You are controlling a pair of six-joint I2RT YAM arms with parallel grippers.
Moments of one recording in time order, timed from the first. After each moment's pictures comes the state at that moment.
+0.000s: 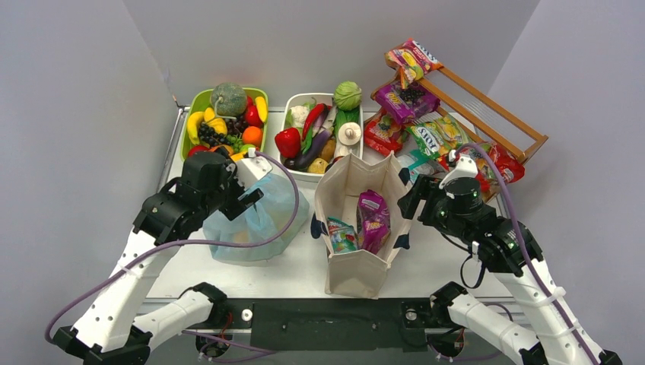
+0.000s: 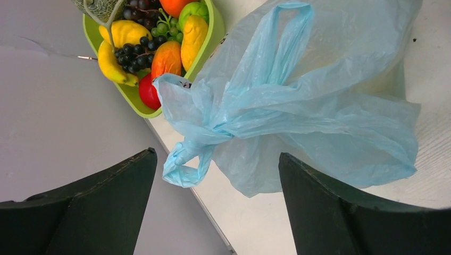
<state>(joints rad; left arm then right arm) -0.52 0.95 1.28 -1.00 -0.23 0.55 0.55 0.77 1.13 -0.98 0.20 0.59</state>
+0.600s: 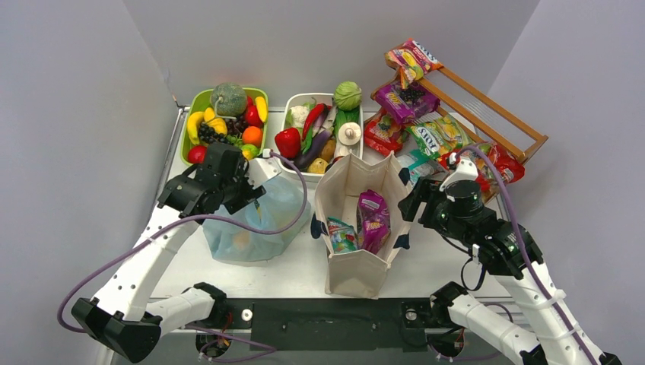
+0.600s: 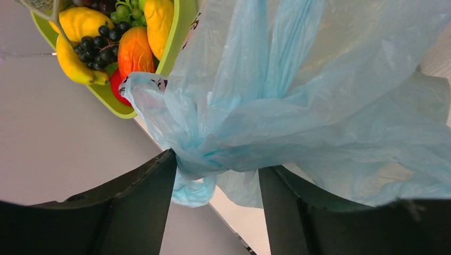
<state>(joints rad) -0.46 1.10 1.25 -1.01 -0.19 0.64 0.55 0.75 1.11 -0.98 0.20 0.59</state>
